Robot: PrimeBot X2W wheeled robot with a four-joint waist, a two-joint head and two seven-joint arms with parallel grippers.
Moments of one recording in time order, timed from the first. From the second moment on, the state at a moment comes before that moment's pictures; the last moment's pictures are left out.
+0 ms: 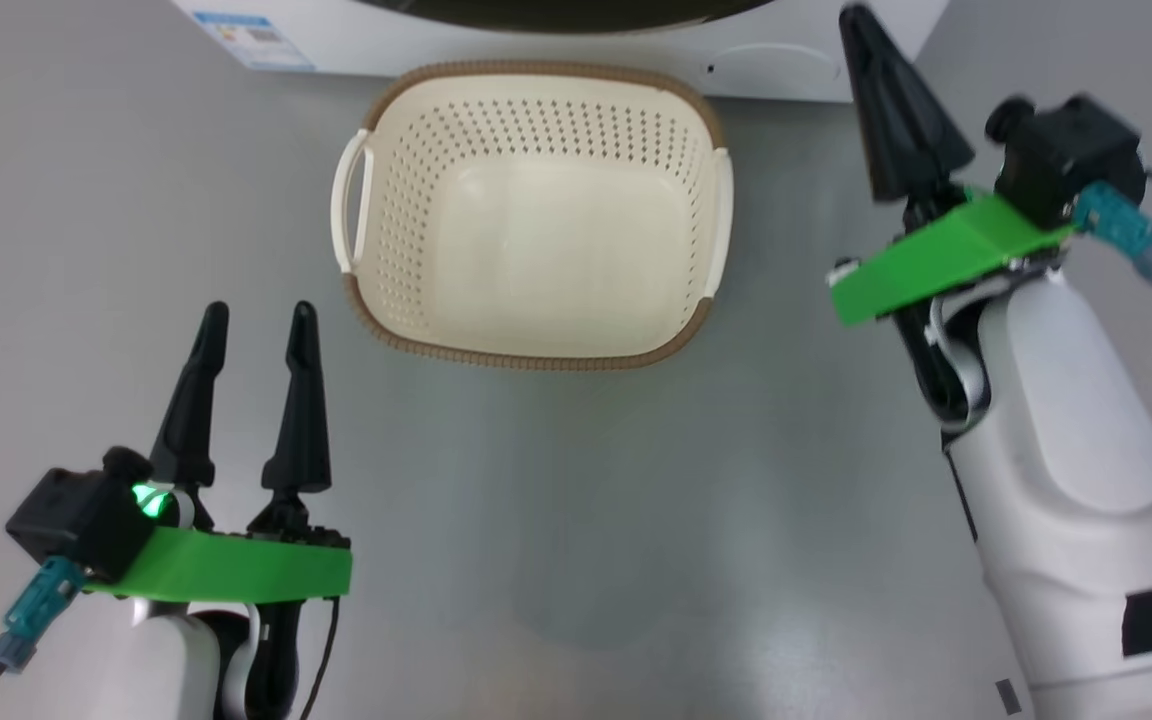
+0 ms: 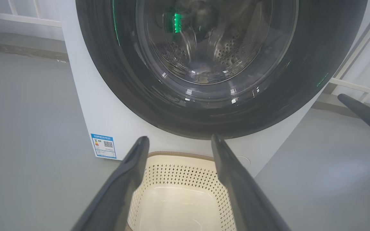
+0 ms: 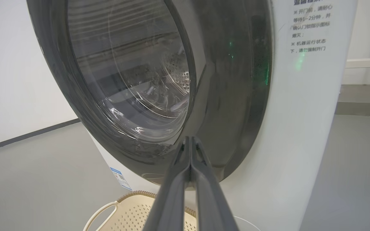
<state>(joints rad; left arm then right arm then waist) -0.26 0.04 -0.11 0.00 -0.39 -0.13 -0.26 -0.81 -0.08 0.12 0.42 0.17 0.14 -0.26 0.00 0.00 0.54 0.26</state>
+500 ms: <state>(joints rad) -0.18 0.05 -0.03 0.00 -0.38 -0.13 -0.26 -0.46 -0.07 0.09 0.29 0.17 0.14 -0.26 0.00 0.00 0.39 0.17</state>
